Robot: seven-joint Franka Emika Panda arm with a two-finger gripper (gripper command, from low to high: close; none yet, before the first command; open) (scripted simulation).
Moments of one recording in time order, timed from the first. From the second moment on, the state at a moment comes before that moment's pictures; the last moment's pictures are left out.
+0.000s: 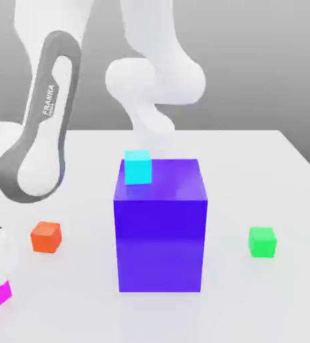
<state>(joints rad) -0.31 0.48 -0.31 -2.33 0.39 2.77 0.43</state>
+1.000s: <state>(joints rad) 0.17 0.13 0.02 -2.53 0.29 2.66 0.72</state>
